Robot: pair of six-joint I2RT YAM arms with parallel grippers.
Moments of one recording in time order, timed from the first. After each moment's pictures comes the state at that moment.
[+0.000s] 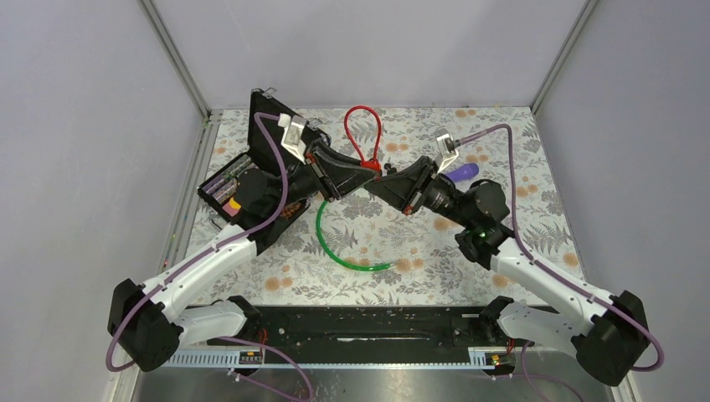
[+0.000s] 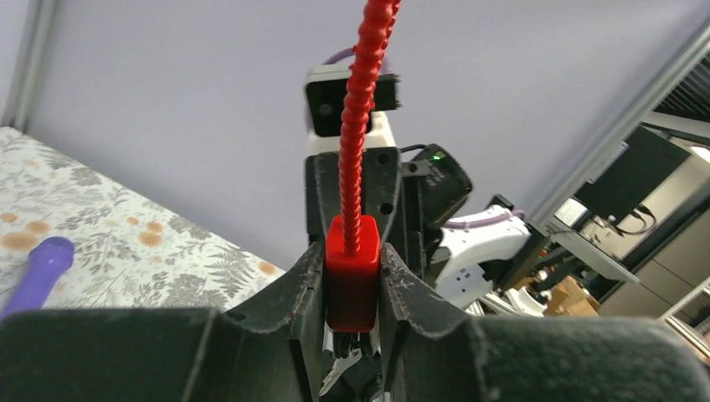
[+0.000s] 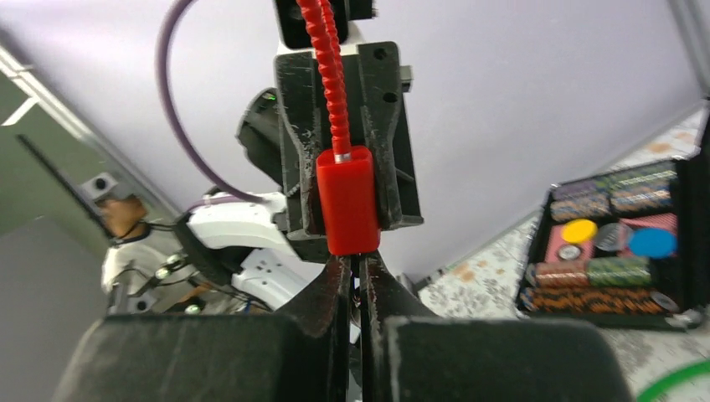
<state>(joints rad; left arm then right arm) -0.67 1.13 0.86 0.80 0.60 -0.91 0.70 1.06 0.72 0.81 -0.51 0.96</state>
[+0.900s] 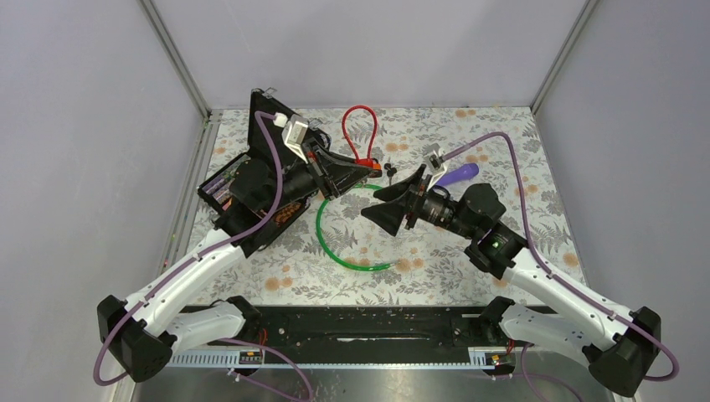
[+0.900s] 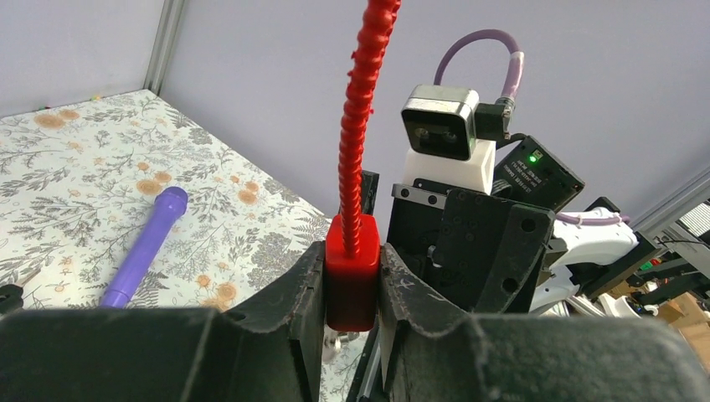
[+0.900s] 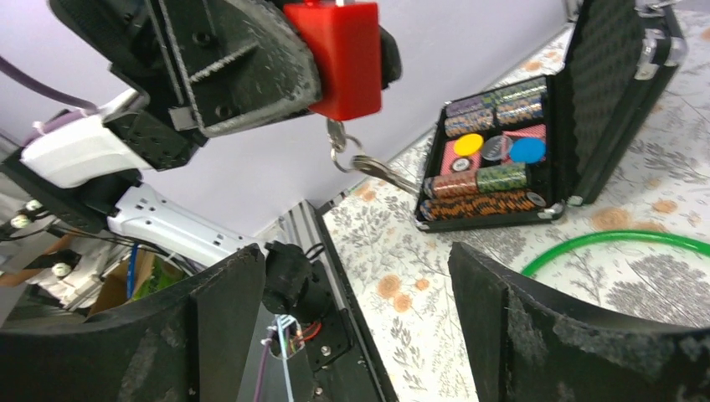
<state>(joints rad) -0.67 1.04 0.96 0.33 0.44 -0.65 0.77 0.92 0.78 0.24 -0.37 0.58</state>
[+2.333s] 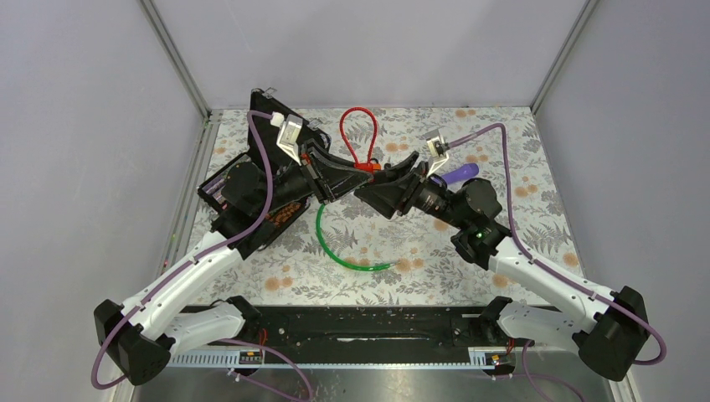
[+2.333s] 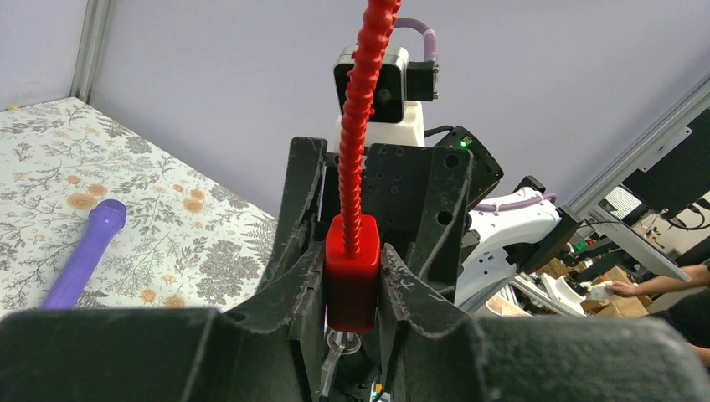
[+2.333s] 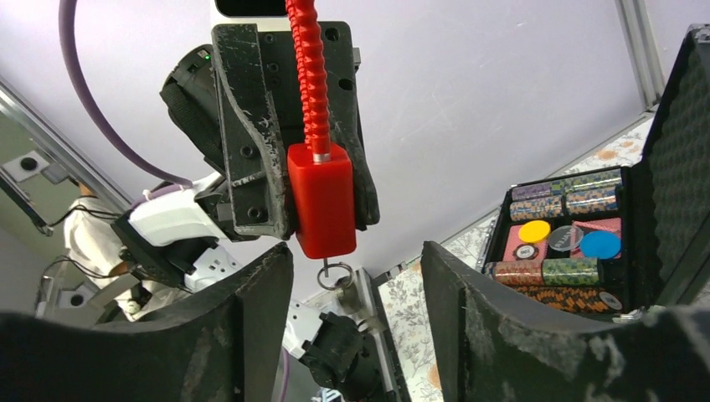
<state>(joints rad) -0.67 1.01 0.96 0.40 0.54 -0.75 0.77 1.05 0.79 0.63 -0.41 0.74</state>
